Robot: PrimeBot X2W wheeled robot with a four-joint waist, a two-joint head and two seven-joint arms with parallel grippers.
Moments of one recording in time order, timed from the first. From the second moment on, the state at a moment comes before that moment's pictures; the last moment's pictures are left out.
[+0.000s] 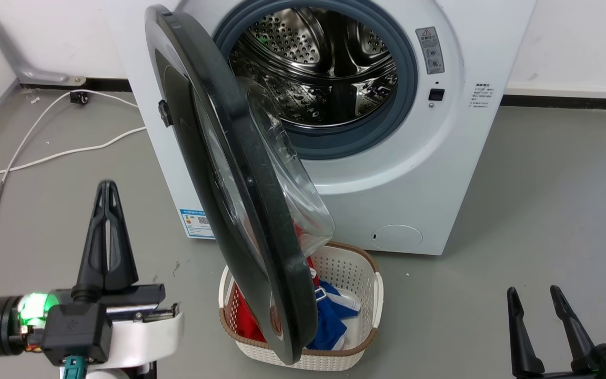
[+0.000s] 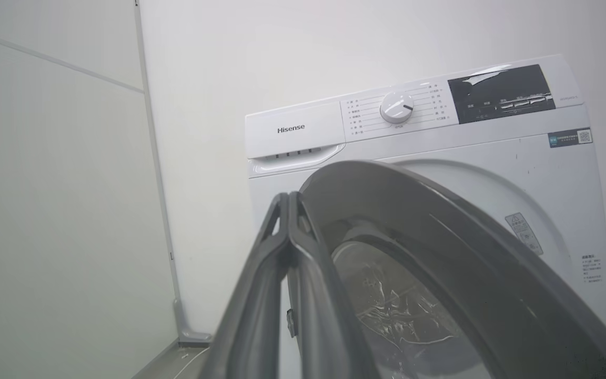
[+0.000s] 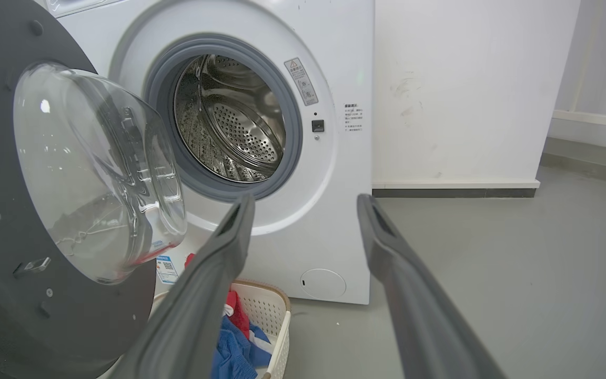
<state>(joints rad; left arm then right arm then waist) 0.00 0.11 -0.04 -0.28 0.04 0.13 -0.26 0.21 -0.05 -0.04 -0.05 0.14 0.13 -0.26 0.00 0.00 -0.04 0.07</state>
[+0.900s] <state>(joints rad) -0.19 0.12 -0.54 -0.46 0.12 0.01 -0.26 0.21 -0.05 -0.03 -0.04 0.14 0.13 -0.26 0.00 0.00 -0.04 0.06</state>
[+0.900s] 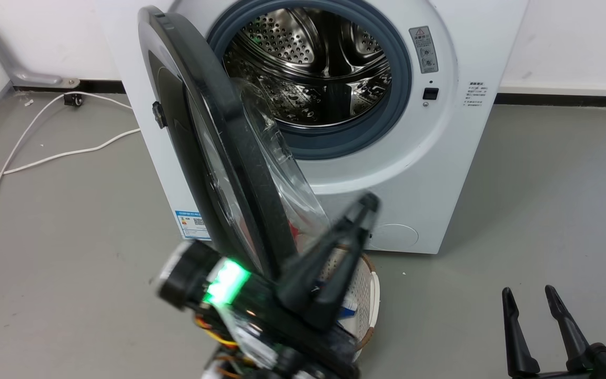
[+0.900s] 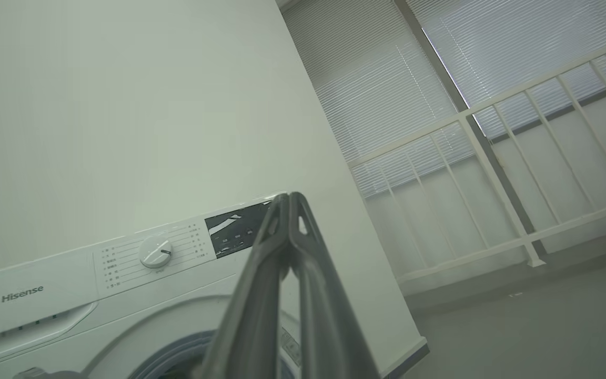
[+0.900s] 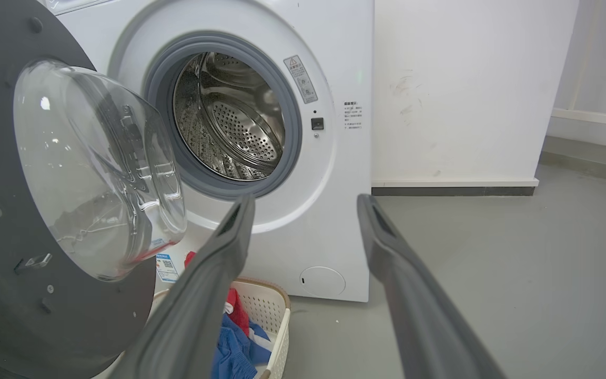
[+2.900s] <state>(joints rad) 0.05 0.14 -0.43 0.03 -0.08 0.13 -0.27 0.17 -0.05 -0.02 -0.03 0.14 0.13 -0.26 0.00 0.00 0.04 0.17</state>
